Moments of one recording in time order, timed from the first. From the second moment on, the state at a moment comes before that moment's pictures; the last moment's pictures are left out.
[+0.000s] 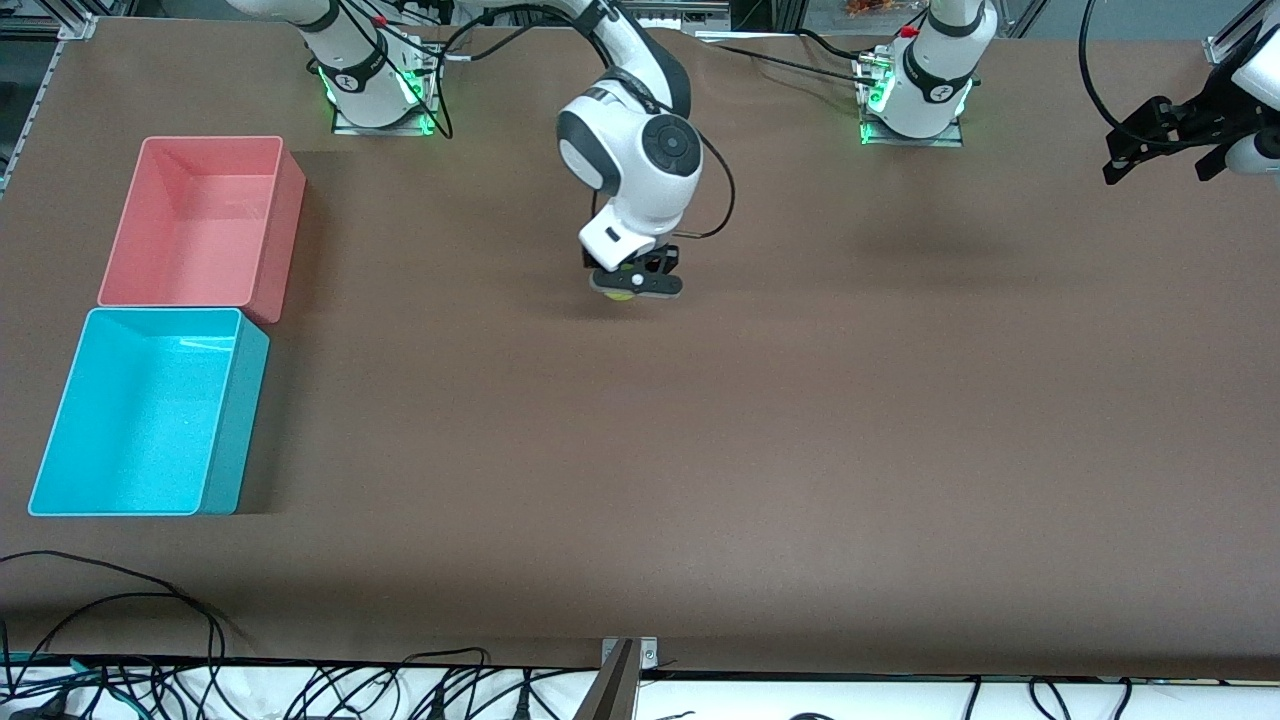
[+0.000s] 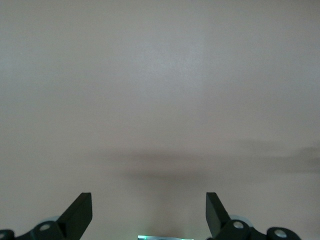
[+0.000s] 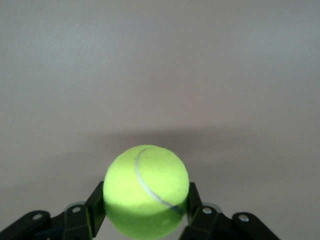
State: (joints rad) left arm 0.09 -0.20 -0.08 -1.74 0.02 1.52 -0.03; right arm 1.12 0.60 -0.35 -1.51 0.05 1.90 0.75
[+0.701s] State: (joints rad) left arm 0.09 -0.17 -0.08 -1.73 0.02 1.52 -0.03; right arm 0.96 0.52 -0.69 -1.50 0.19 1.73 -0.01
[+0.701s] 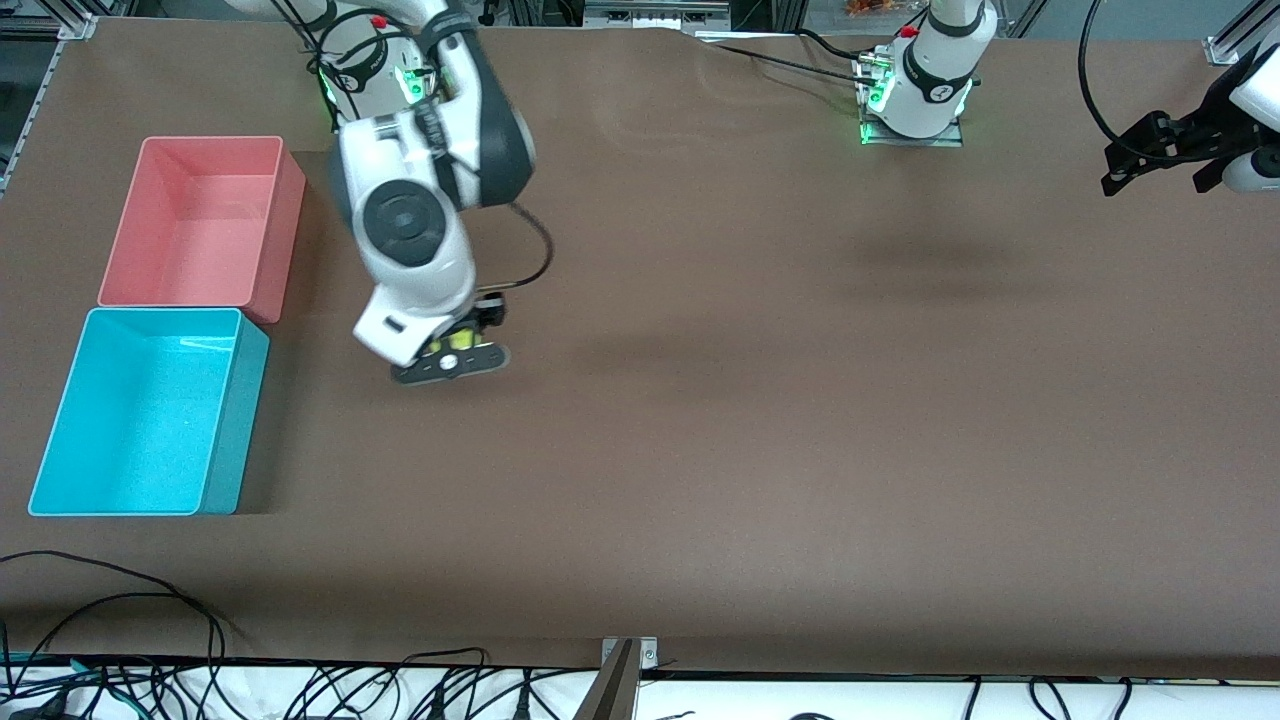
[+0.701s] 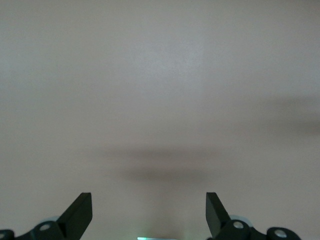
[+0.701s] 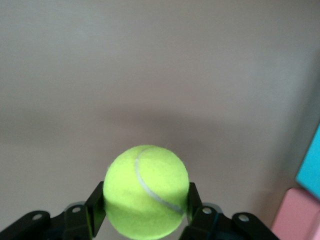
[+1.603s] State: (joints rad) left arm 0.09 -0.16 -0.08 -1.73 0.02 1.52 -0.03; right arm 0.33 0.31 -0.54 -1.86 0.02 2.09 -0.75
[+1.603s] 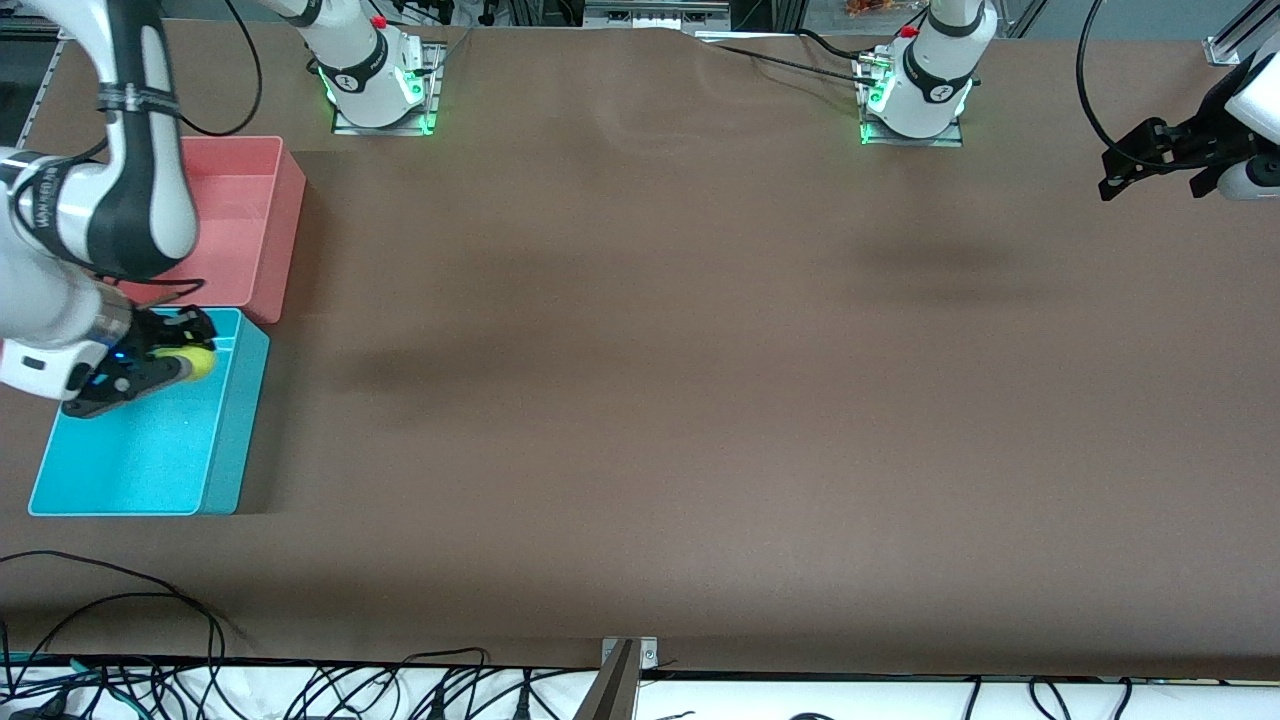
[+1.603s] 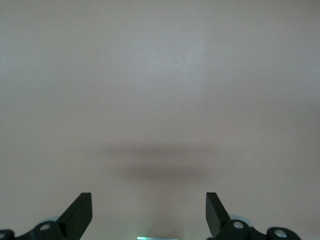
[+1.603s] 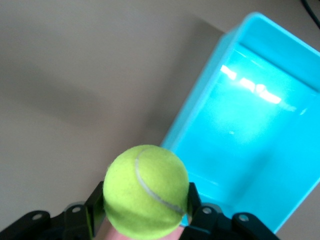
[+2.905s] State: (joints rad) left arm 0.09 -0.16 -0.08 -1.73 0.02 1.52 -0.03; right arm 0.20 0.43 -0.52 -2.11 0.24 2.40 -1.01
